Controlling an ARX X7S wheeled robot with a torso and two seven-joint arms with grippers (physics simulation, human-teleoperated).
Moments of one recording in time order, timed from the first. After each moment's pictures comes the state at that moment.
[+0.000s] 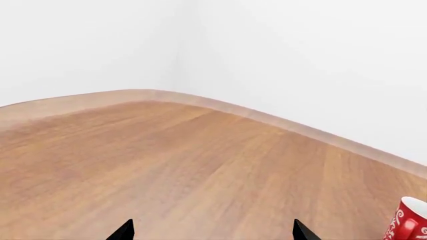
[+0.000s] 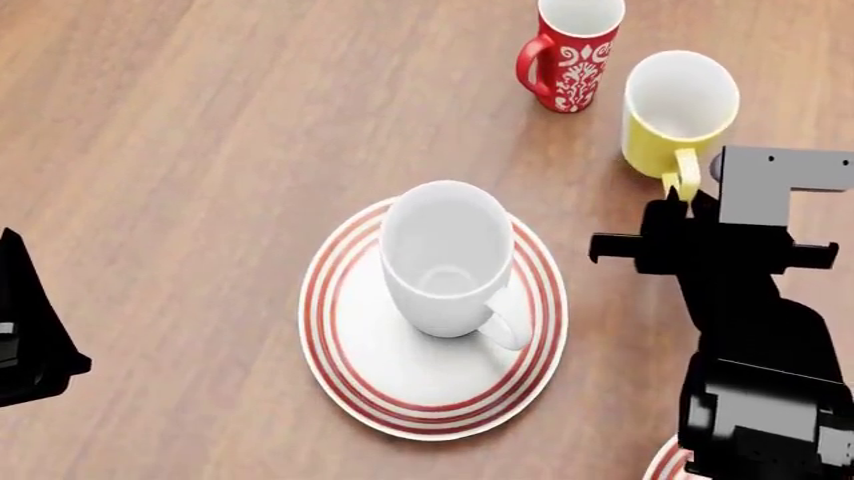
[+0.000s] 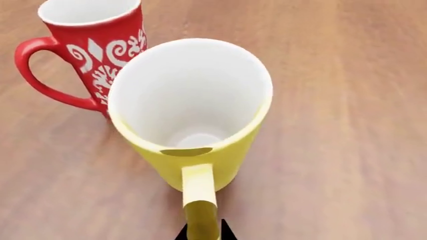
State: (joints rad) left arm -0.18 -0.39 0.13 0.56 -0.56 -0.18 -0.52; right arm 1.20 0.23 0.08 1.31 0.01 0.01 -0.21
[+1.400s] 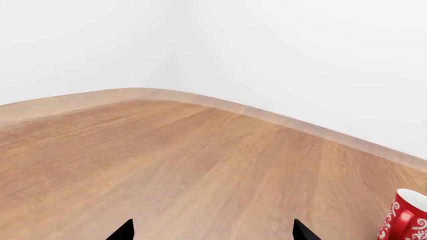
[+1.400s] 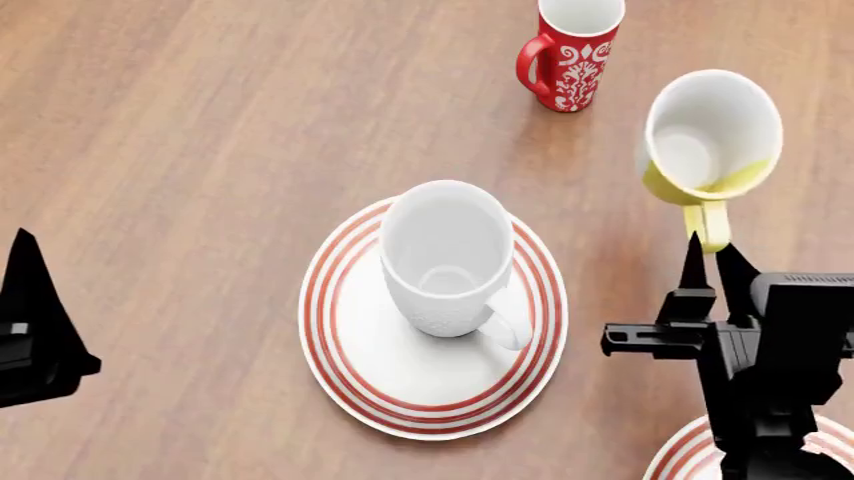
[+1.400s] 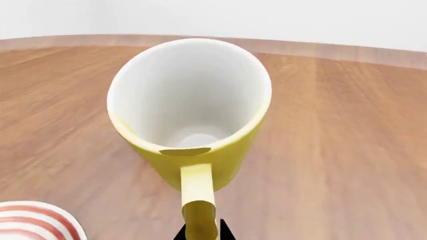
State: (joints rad) left arm -0.19 -0.41 0.15 0.53 -0.56 -0.17 -0.51; right arm 0.58 0.21 0.21 0.35 0.12 0.09 -0.27
